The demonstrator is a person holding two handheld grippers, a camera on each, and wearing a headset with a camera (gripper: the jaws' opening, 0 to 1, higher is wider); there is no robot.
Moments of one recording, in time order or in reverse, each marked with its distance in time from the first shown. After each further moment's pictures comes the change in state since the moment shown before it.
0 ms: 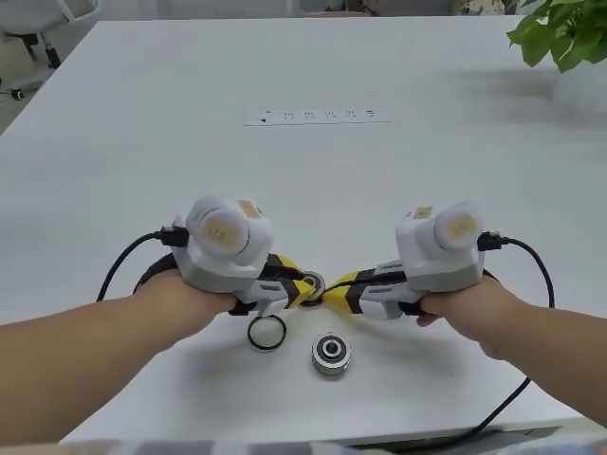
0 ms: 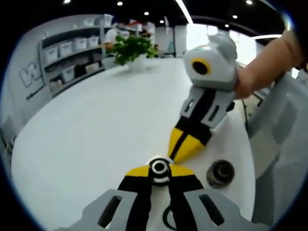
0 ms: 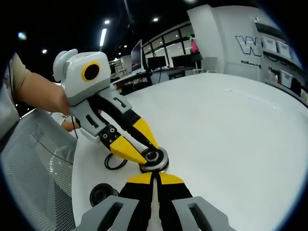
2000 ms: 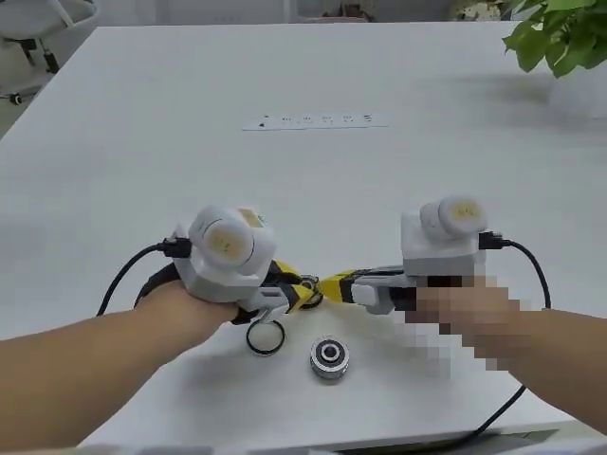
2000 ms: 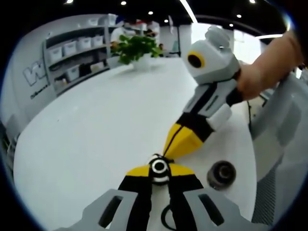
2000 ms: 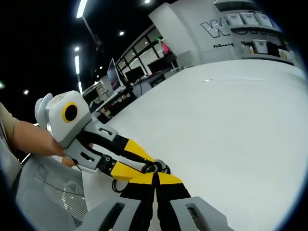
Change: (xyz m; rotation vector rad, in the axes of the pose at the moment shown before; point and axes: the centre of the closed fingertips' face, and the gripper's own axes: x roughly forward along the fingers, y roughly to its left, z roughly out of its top) left arm -0.001 0.000 -0.002 -0.014 0.004 0.048; right arm -0.002 0.002 0.020 0.297 -0.093 -0.035
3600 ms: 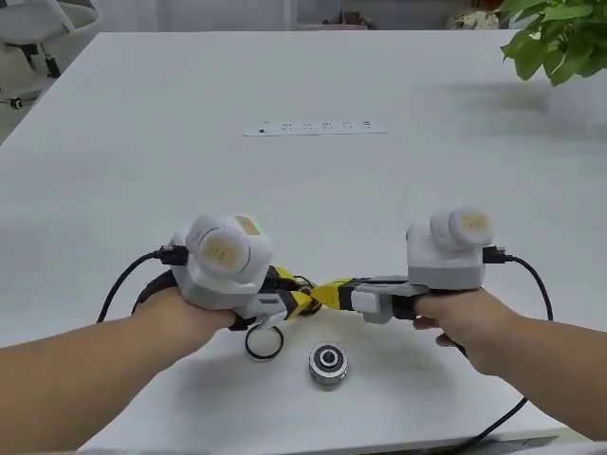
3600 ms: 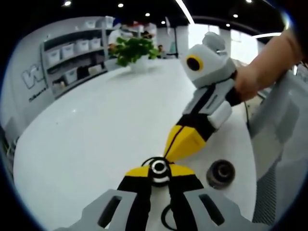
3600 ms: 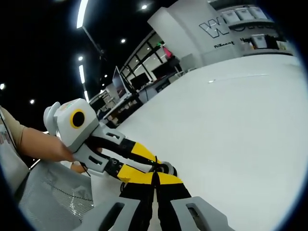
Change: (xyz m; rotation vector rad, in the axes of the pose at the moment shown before) left arm 0.000 -0.002 0.001 0.020 -0.014 -0.016; right arm -0.001 0.006 0.002 0.047 -0.053 0.083
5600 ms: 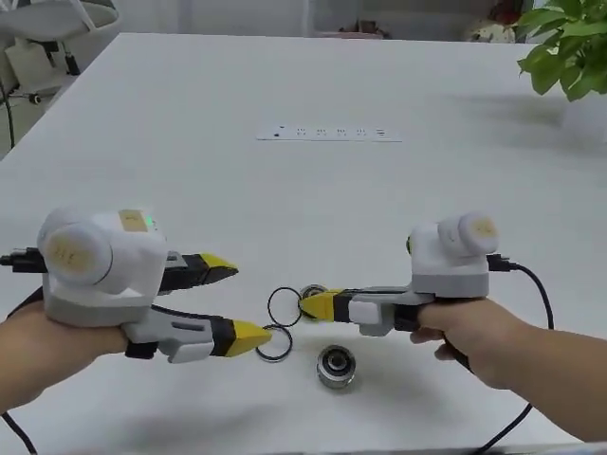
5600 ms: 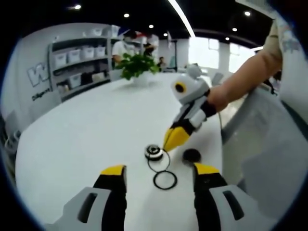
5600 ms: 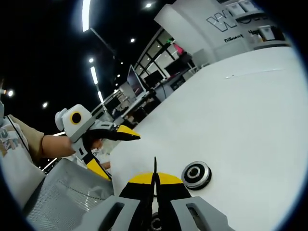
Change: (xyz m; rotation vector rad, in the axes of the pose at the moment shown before) left arm -0.107 -0.013 -0.003 -0.048 -0.111 -0.025; right arm 0.006 0.051 -0.003 0.033 0.035 0.161
